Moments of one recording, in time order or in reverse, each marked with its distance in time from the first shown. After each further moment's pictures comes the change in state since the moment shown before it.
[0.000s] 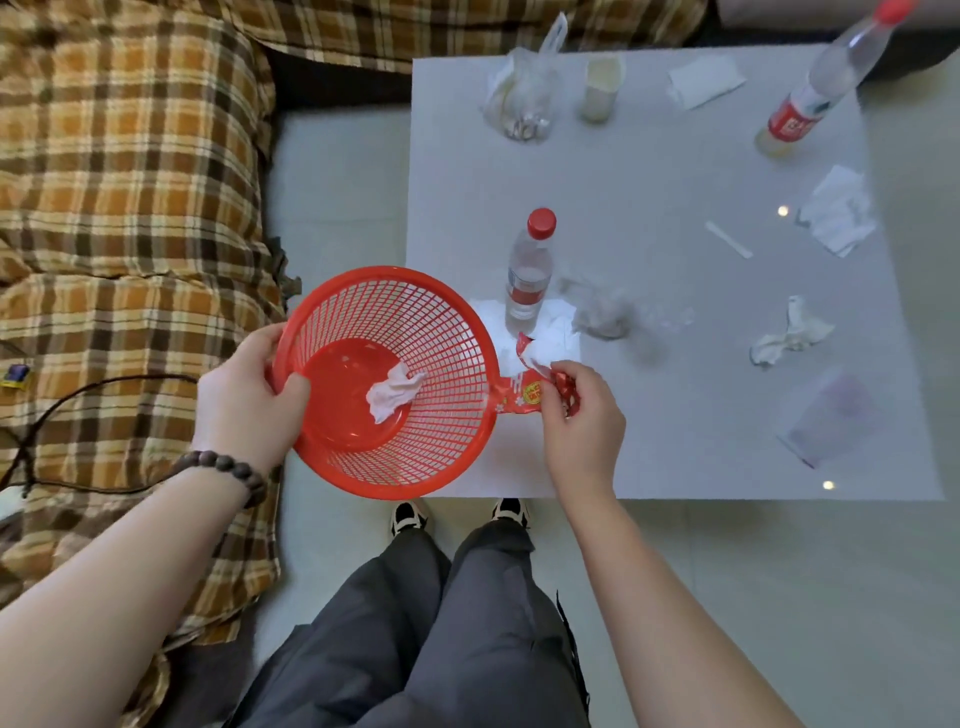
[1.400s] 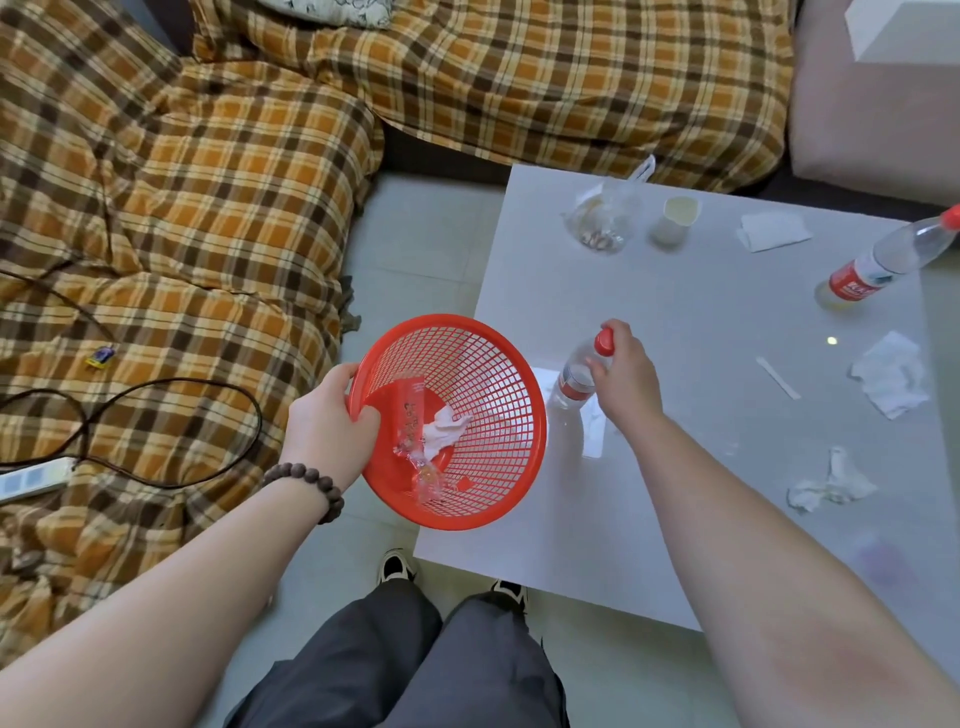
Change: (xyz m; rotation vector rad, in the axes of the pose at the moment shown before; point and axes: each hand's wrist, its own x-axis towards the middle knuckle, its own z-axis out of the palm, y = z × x) left_hand 0.023 0.012 -0.003 -0.168 0.003 -0.193; right_hand 0.175 -0.033 0.042 -0.328 -0.350 -0.106
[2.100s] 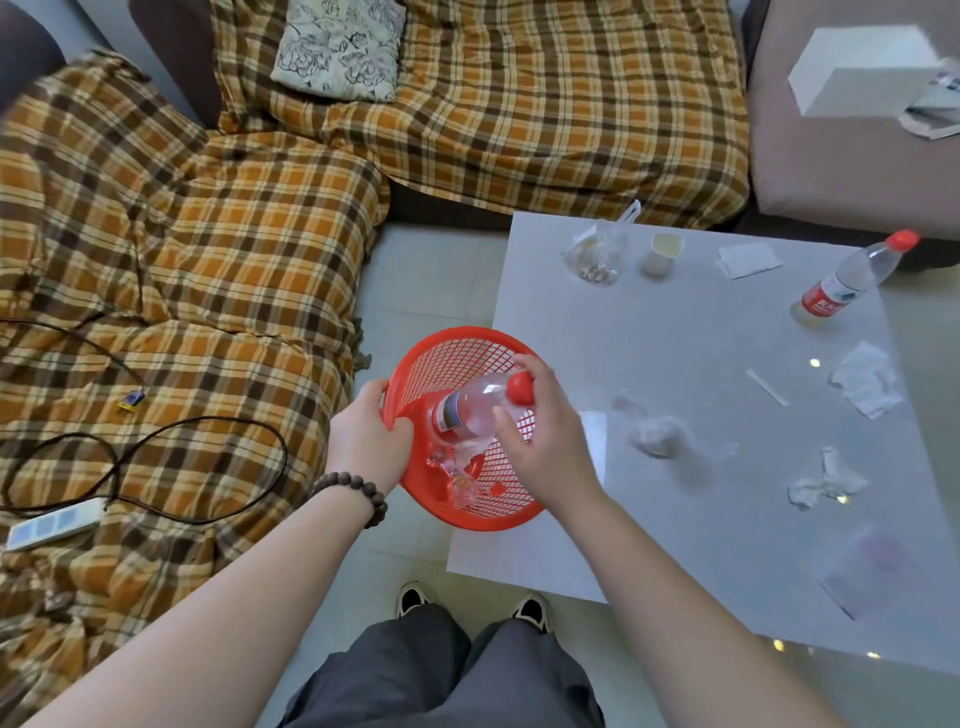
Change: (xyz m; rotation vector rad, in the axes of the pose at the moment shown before) left_hand -0.017 0.001 -0.035 -0.092 0.008 0.028; right_hand -0.153 -0.133 0.002 0.339 0.024 -0.409
